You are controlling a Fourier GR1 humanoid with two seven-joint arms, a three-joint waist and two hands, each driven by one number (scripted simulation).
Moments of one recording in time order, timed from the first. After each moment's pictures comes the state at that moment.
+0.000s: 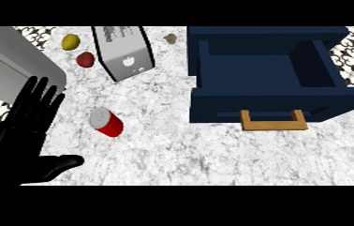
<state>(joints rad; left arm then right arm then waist) 0.03 0.04 0.16 -2.06 0.26 0.03 0.50 0.41 -0.11 -0.49 -2.14 -0.36 0.33 0.07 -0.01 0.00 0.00</state>
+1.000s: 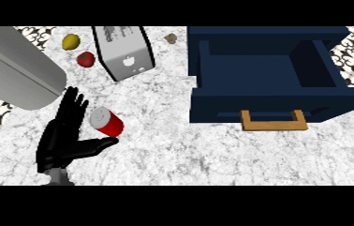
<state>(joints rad) 0.02 0.01 0.12 -1.63 0.13 0.06 0.13 0.41 -0.07 -0.61 -2.15 -0.41 0.44 0.10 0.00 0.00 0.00</state>
